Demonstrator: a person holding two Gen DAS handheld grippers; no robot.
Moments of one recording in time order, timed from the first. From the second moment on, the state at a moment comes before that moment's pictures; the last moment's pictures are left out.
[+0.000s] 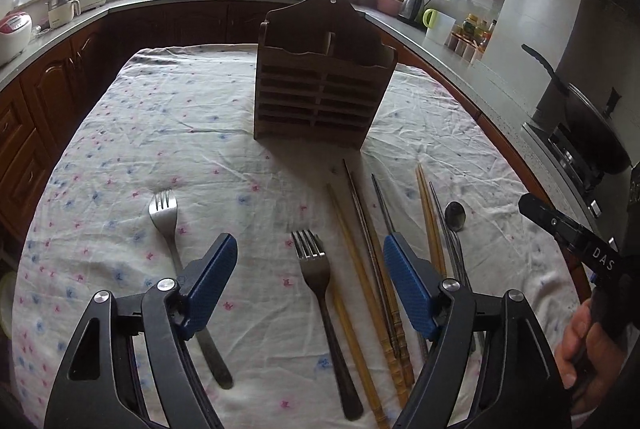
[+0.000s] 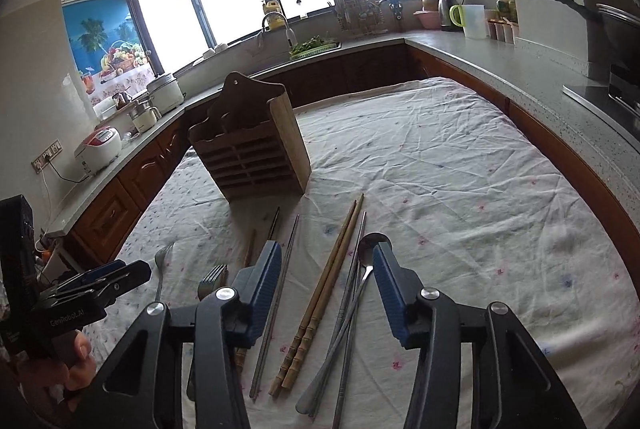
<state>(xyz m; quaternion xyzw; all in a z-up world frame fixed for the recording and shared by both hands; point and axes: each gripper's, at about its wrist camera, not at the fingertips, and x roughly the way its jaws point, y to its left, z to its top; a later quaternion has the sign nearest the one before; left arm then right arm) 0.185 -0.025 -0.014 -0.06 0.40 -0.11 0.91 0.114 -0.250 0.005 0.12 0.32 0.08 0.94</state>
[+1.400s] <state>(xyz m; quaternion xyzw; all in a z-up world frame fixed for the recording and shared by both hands) 0.295 -0.095 -0.077 0.05 0.50 -0.14 0.85 0.300 -0.248 -0.074 0.11 0.49 0.07 0.86</state>
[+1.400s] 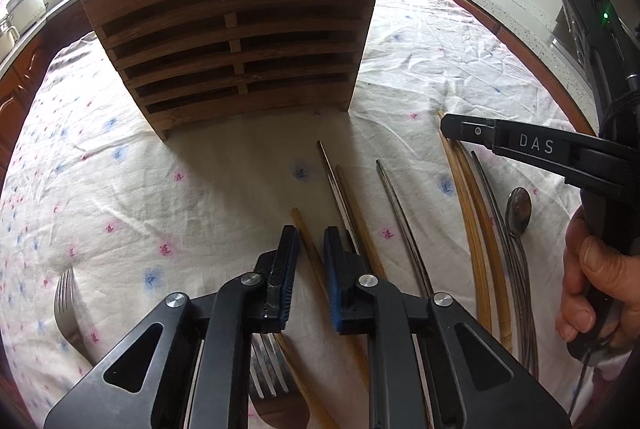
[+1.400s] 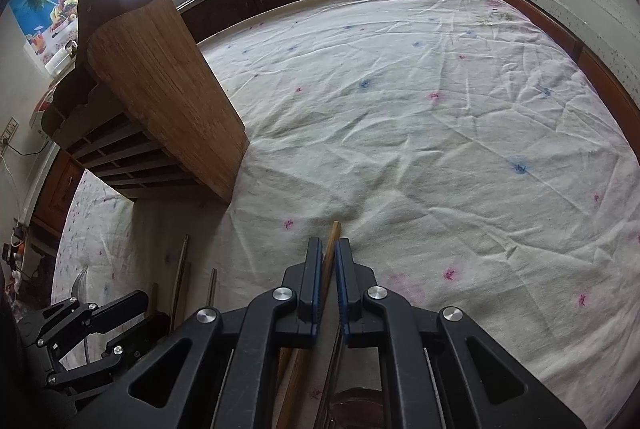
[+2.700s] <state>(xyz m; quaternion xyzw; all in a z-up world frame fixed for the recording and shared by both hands) 0.166 0.005 0.089 -0.10 0.33 -0.22 0.91 0.149 -0.230 0.095 0.13 0.27 0.15 0.94</state>
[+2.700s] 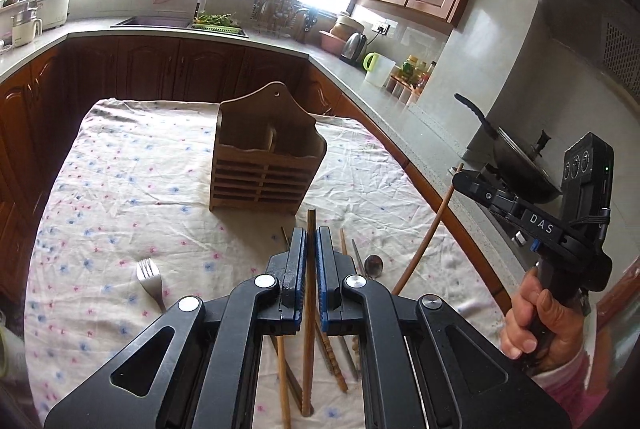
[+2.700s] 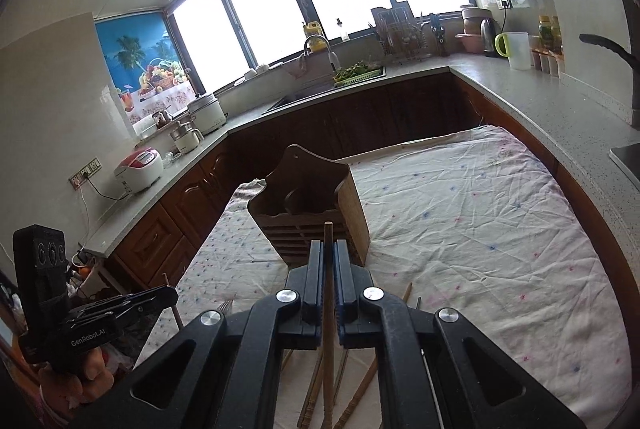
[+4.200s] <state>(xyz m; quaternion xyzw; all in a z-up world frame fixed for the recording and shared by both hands) 0.340 0.062 0.175 -0.17 0.16 -0.11 0.97 0.311 -0.212 0.177 0.14 0.16 0.13 0.97</state>
